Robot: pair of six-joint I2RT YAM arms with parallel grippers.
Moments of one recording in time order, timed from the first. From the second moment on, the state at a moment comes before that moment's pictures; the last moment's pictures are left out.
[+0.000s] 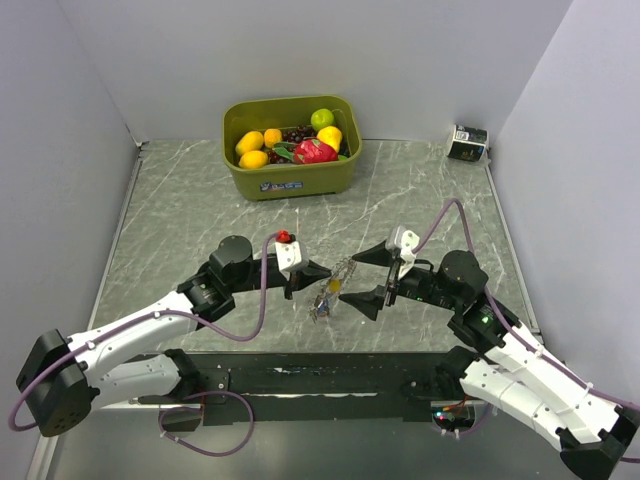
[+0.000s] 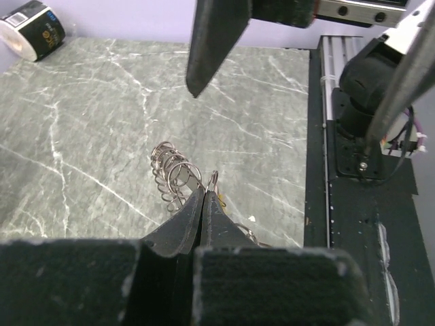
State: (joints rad) left arm -0.84 1.04 0.65 0.32 0.54 0.11; right arm 0.71 0.62 0.65 -0.07 -0.51 0.01
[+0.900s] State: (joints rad) left arm -0.82 1.31 0.70 0.57 0.54 0.00; right arm 0.71 0.60 0.65 -0.08 -0.40 0.01
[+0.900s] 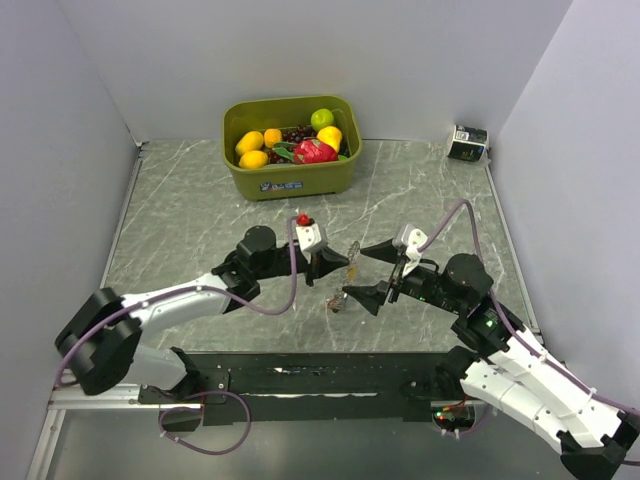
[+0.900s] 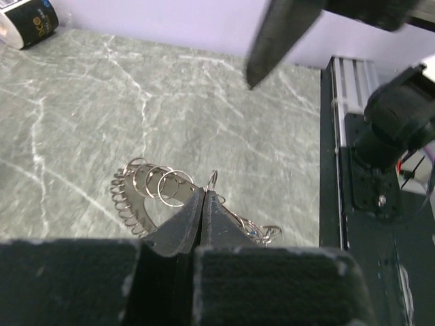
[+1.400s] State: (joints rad) left arm -0.82 1.61 0.87 0.90 0.59 -0.15; right arm 0.71 0.55 0.65 -0.12 -0.32 0.01
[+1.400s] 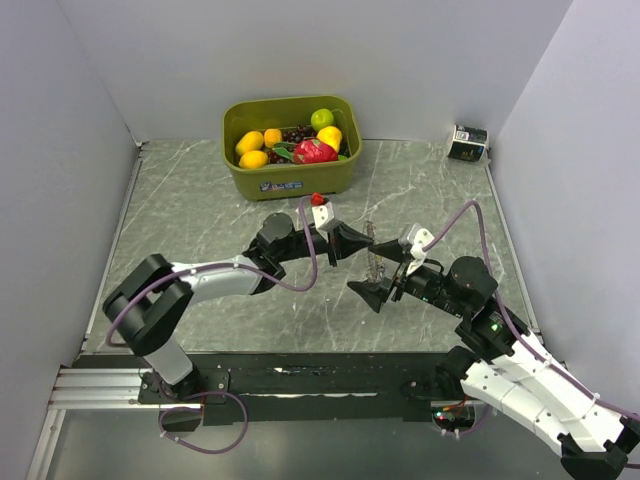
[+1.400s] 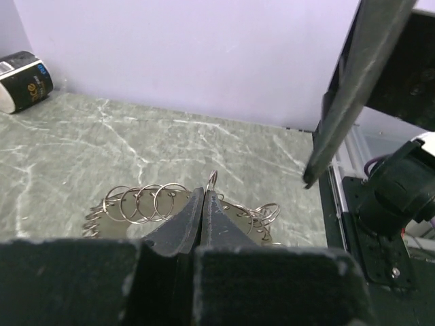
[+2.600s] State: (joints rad) left arm -0.81 1.79 0.55 1.27 0.54 -0.31; right arm 0.71 0.63 0.65 -0.13 -0.30 0.02
